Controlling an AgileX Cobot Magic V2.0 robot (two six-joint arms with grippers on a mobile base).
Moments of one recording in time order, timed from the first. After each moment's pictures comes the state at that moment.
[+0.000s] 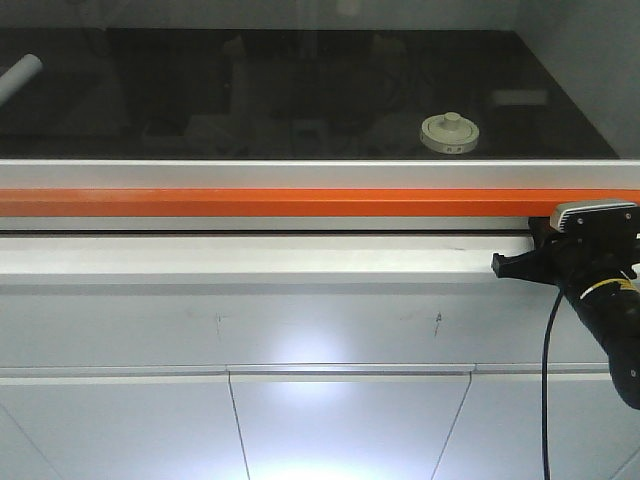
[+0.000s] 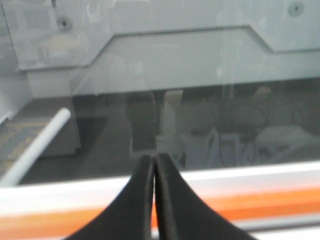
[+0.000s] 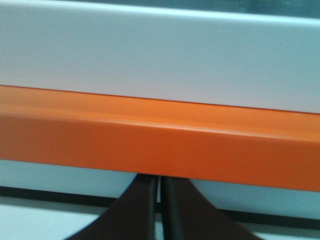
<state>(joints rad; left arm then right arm) -0.02 0.80 -0.61 -0.04 -0.02 0.04 -0.04 1.82 -0.57 -0.14 -1.03 -0.02</state>
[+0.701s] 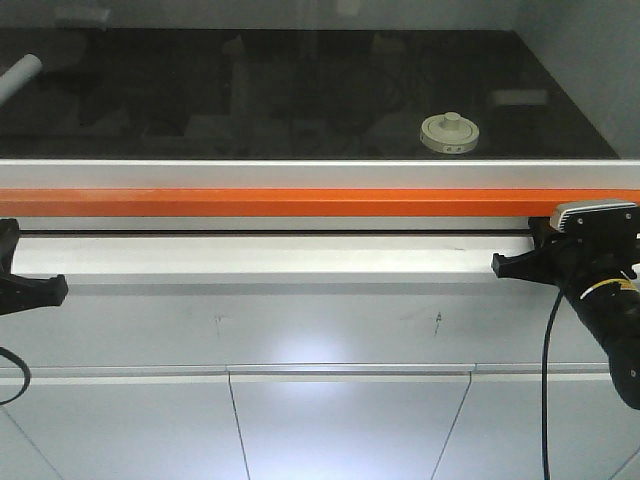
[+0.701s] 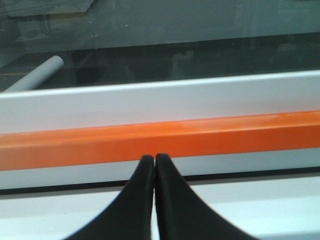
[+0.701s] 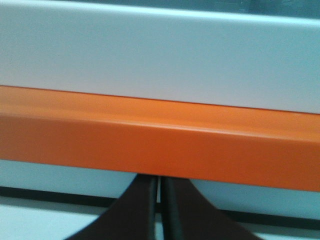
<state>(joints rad) -0.02 1.28 -0.34 -0.05 -0.73 0.04 -0.04 1.82 -0.57 -0.14 -1.03 -0.02</state>
